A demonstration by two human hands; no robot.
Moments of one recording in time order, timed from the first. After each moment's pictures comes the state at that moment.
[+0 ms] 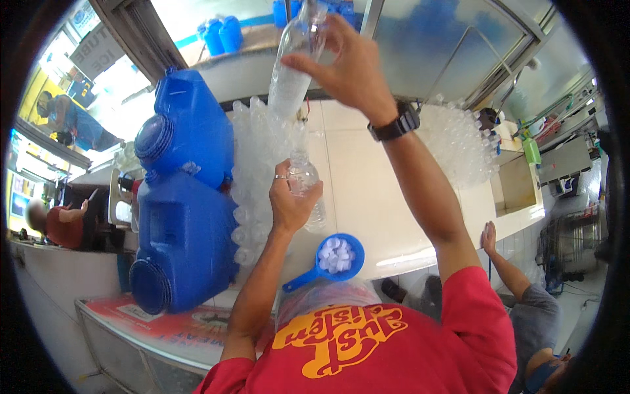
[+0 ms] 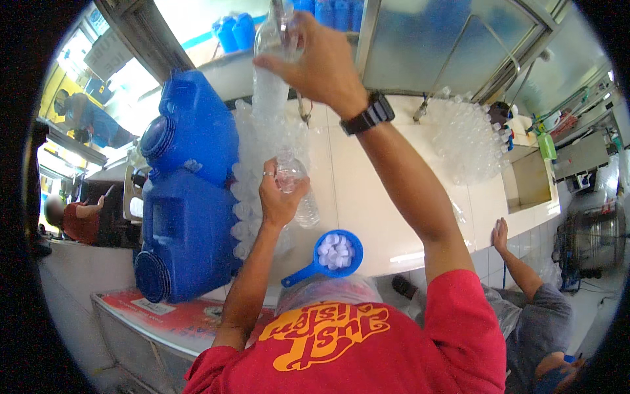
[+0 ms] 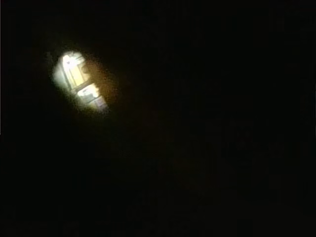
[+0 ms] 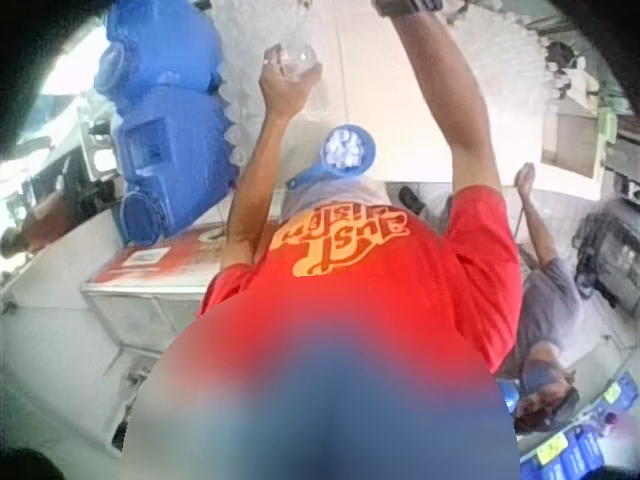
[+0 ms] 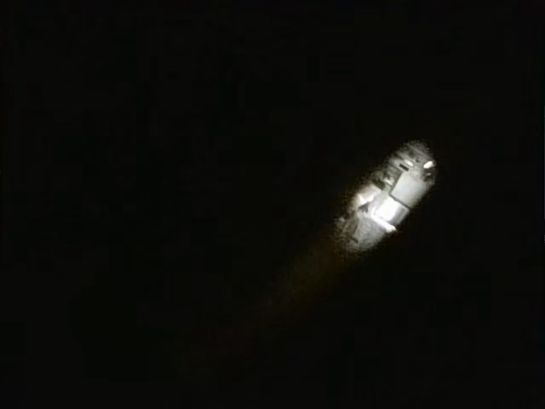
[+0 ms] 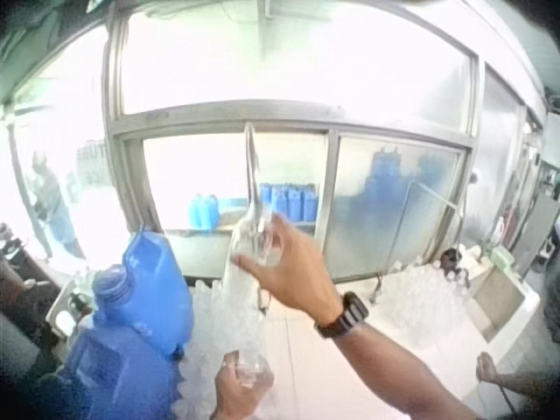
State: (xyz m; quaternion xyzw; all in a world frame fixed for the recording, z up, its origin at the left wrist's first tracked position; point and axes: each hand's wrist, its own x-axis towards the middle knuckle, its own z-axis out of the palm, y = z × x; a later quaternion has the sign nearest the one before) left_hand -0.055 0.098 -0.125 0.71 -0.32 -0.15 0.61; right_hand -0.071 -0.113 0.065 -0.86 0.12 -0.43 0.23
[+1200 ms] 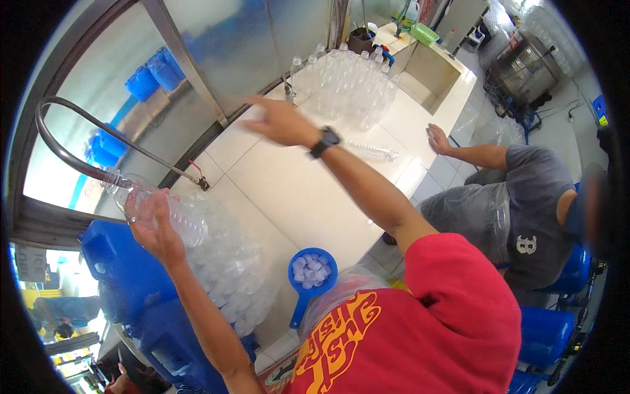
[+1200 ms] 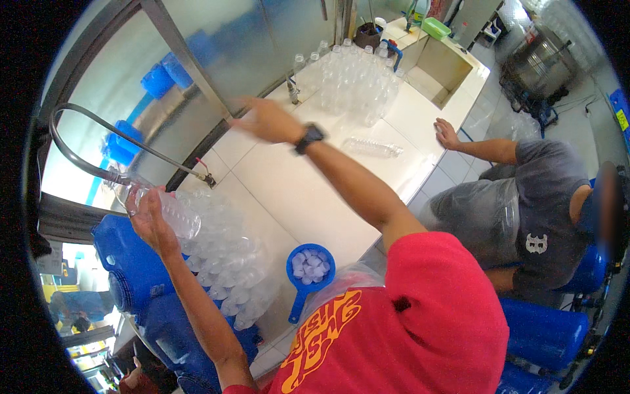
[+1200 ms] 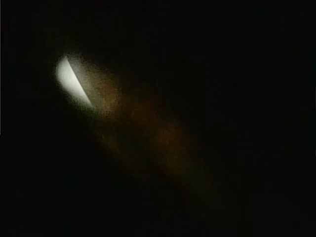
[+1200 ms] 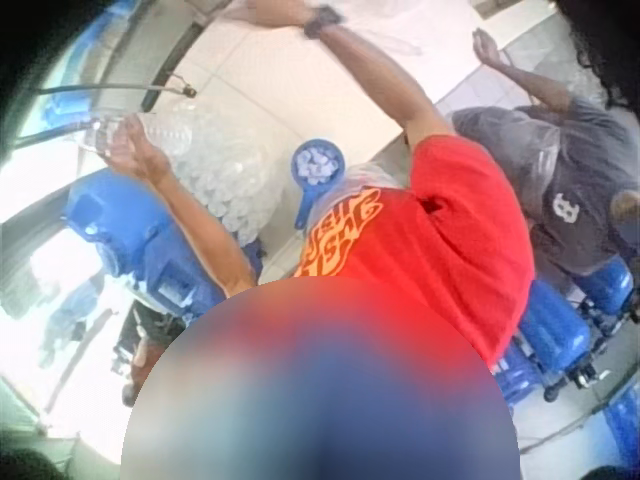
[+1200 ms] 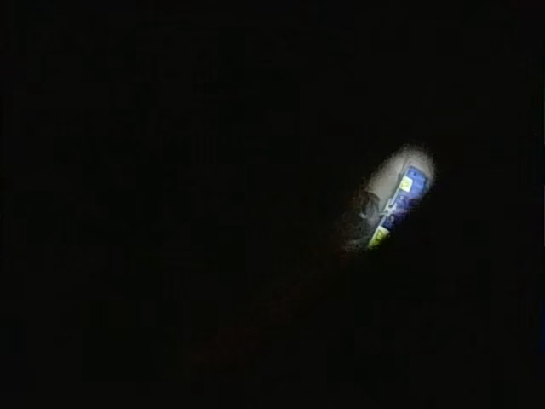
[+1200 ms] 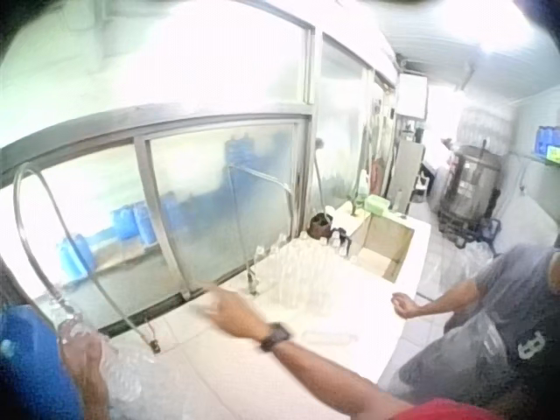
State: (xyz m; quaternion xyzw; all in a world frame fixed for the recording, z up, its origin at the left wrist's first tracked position) left_hand 0.040 -0.002 -0.043 0.55 -0.49 -0.11 0.67; right_hand -0.230 -0.225 -0.090 -0.82 0.29 -0.38 0.32
